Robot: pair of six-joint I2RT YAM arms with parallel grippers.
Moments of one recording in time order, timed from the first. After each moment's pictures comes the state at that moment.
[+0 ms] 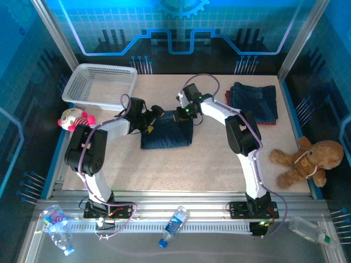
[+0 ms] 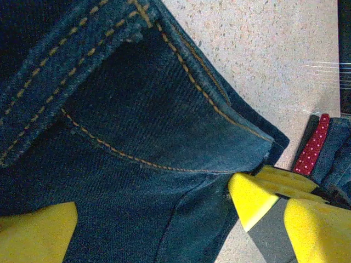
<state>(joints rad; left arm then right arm) -0.23 1.79 1.02 -0.05 0.33 -1.12 0.48 2.26 1.77 -0.59 -0.32 0.28</state>
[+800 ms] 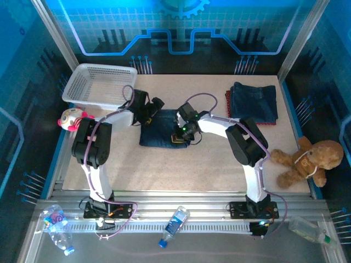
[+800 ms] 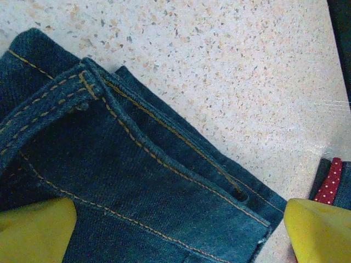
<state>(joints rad) -0.23 1.91 1.22 -0.14 0.19 -1.07 0.62 2.07 1.39 -0.48 -0.41 0.57</state>
